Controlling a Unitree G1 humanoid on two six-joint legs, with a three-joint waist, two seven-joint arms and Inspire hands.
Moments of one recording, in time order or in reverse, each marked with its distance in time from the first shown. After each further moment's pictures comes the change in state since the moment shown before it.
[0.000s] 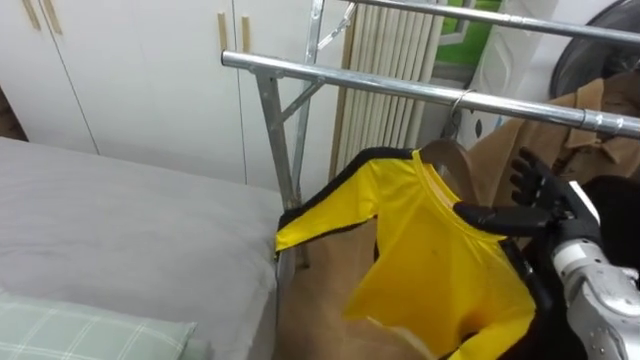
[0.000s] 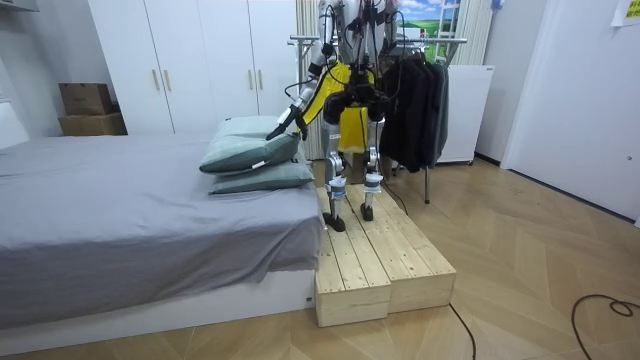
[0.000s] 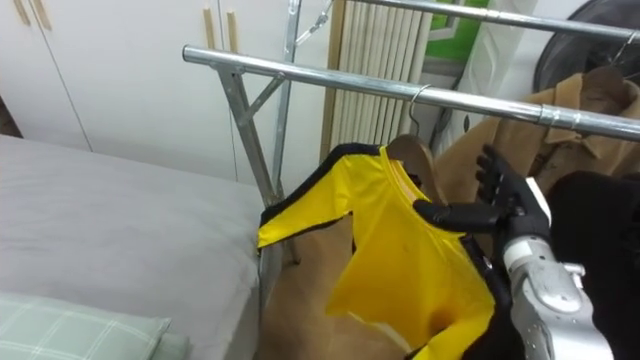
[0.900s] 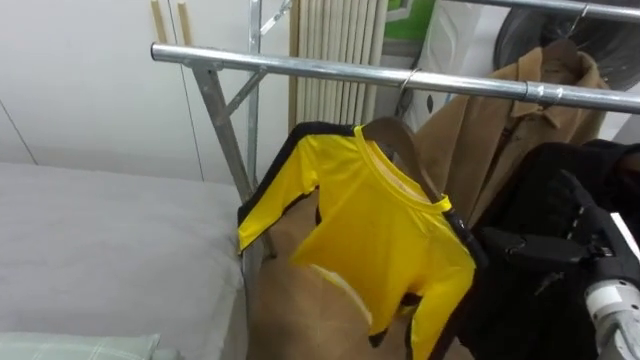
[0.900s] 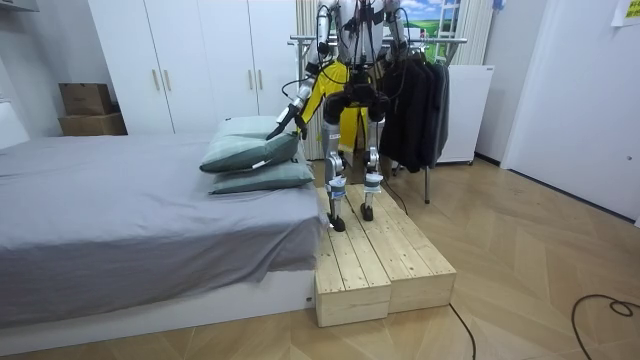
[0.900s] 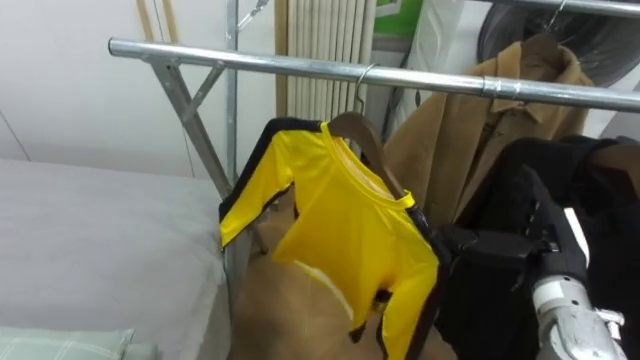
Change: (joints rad) left arm 0.028 0.003 0.044 0.040 -0.031 0.020 -0.037; right arm 0.284 -0.013 -0.042 -0.179 -0.036 0.000 -0.058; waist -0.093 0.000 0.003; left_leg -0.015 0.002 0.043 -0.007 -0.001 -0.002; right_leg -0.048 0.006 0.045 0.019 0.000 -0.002
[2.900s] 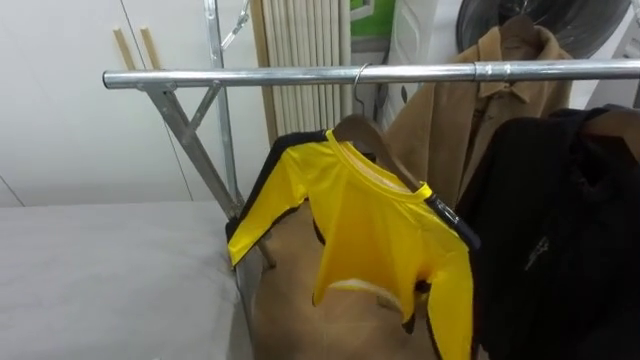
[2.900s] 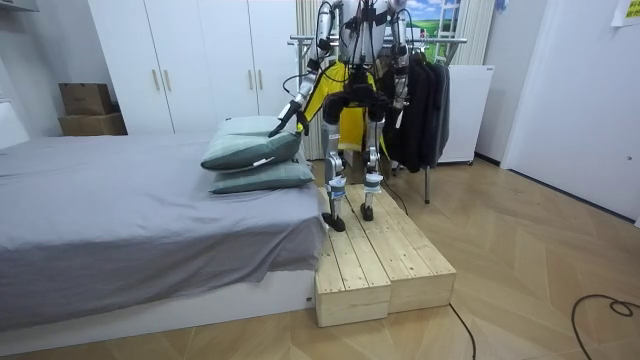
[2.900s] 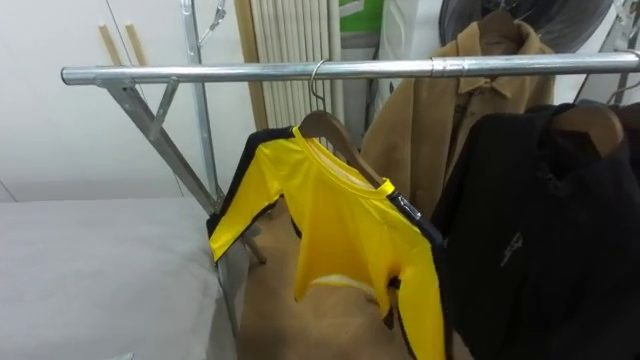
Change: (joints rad) left arm 0.002 -0.044 -0.092 0.080 -0.099 0.000 -0.022; right arm 0.248 0.205 0.107 0.871 0.138 -0.066 0.303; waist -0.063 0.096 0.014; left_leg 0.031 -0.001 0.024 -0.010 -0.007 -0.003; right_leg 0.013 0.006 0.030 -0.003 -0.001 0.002
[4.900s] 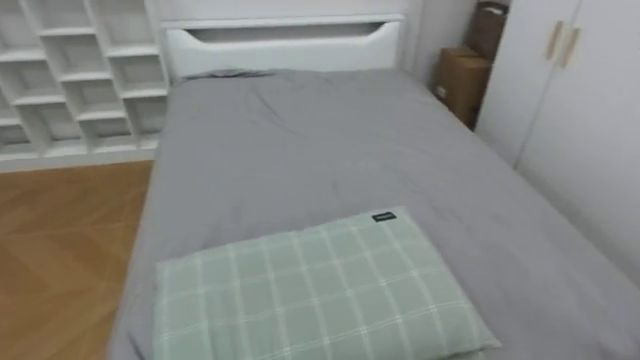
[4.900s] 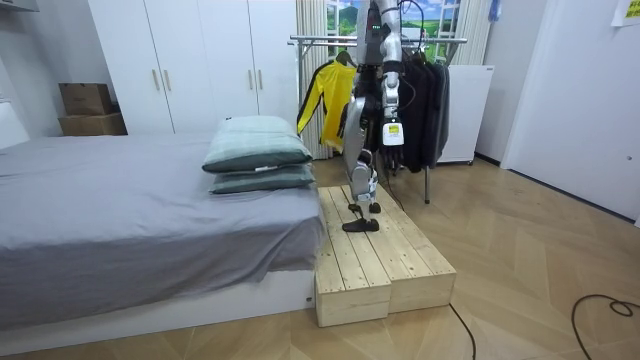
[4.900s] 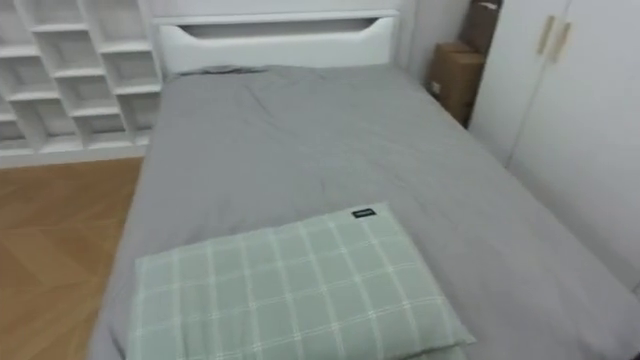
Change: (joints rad) left arm -0.013 -0.031 -0.083 0.119 -0.217 -0.235 -0.208; right arm -0.086 0.008 0.002 0.105 -0.108 0.154 0.016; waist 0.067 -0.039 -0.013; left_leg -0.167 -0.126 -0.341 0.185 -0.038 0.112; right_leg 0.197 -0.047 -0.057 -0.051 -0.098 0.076
